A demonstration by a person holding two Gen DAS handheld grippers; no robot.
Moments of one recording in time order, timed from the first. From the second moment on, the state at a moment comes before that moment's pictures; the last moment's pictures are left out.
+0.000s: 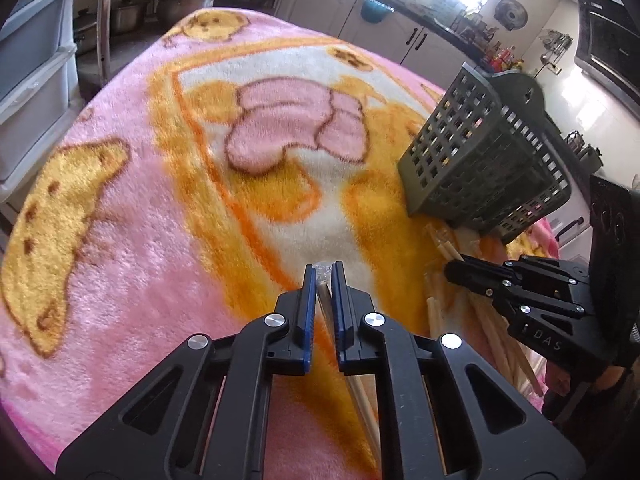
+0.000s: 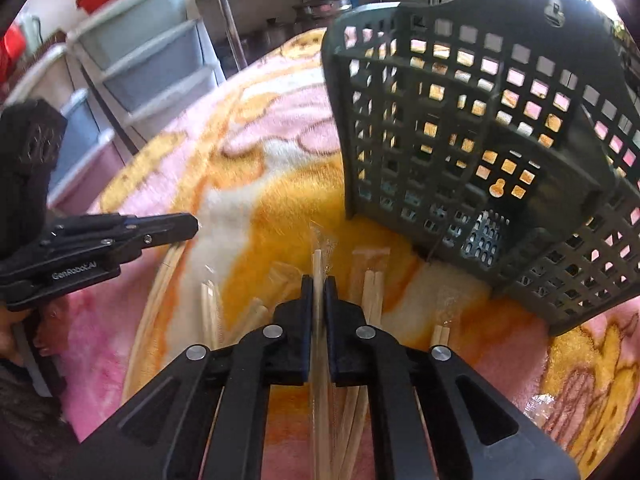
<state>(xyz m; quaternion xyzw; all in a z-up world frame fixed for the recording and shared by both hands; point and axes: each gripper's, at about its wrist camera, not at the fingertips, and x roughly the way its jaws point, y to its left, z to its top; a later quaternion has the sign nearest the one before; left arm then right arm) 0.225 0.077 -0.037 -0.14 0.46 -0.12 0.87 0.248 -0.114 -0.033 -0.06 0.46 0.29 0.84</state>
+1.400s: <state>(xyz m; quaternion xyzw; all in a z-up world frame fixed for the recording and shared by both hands) 0.273 -0.009 0.187 -0.12 0.22 -0.22 0.94 0.304 -0.243 0.121 0.06 0.06 0.16 0.98</state>
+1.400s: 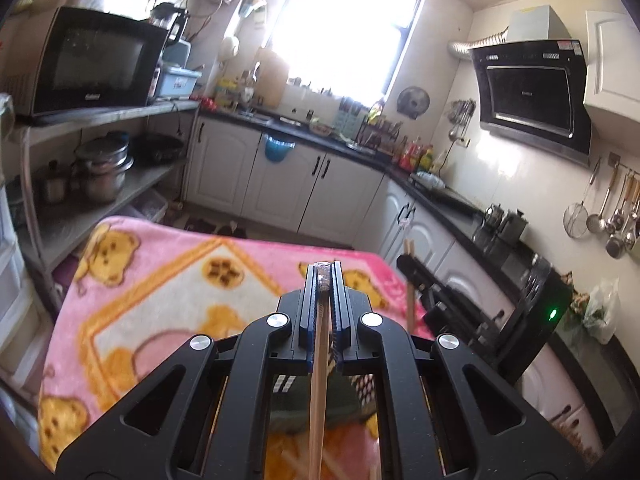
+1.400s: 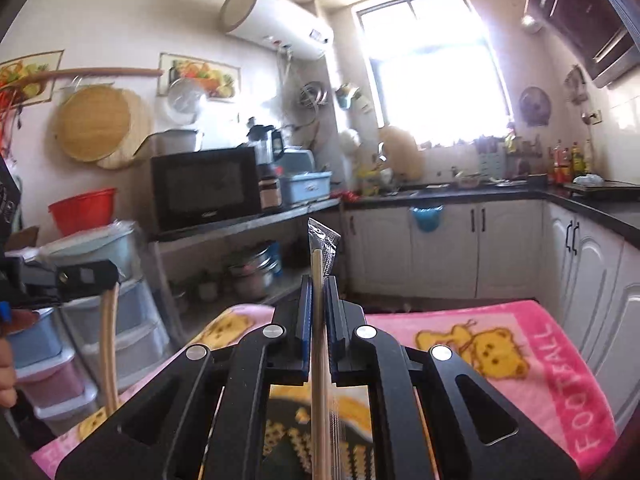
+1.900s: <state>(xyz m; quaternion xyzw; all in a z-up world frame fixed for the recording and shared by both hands) 0.323 -0.032 0.196 -0.09 0.14 -0.16 0.97 0.319 -0.240 0.114 0.05 0.02 0.13 0.99</state>
